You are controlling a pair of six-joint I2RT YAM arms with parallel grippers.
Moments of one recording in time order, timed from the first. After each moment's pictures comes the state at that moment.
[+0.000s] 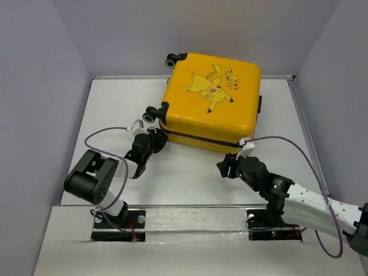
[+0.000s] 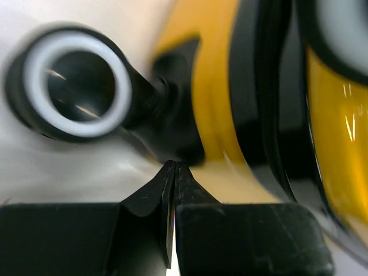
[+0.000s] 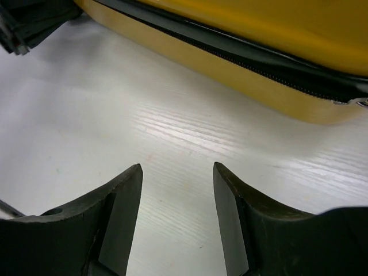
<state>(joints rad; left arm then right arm) -0.41 1.53 0.36 0.81 -0.10 -0.97 0.95 0.72 0.38 -0.10 0.40 0.55</state>
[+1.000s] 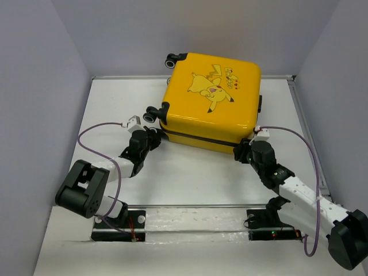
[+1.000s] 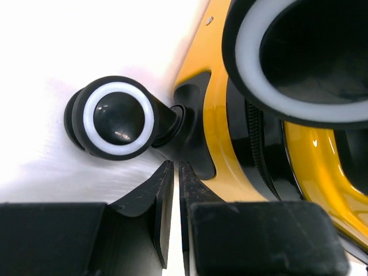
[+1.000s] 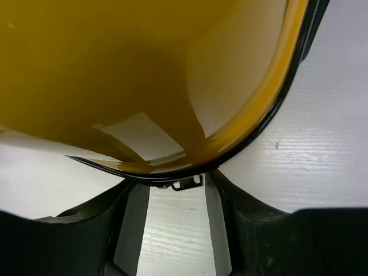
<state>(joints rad) -0.41 1.39 0.40 0.59 -0.18 -0.84 0.52 0.84 0.37 -0.01 0.28 0.47</state>
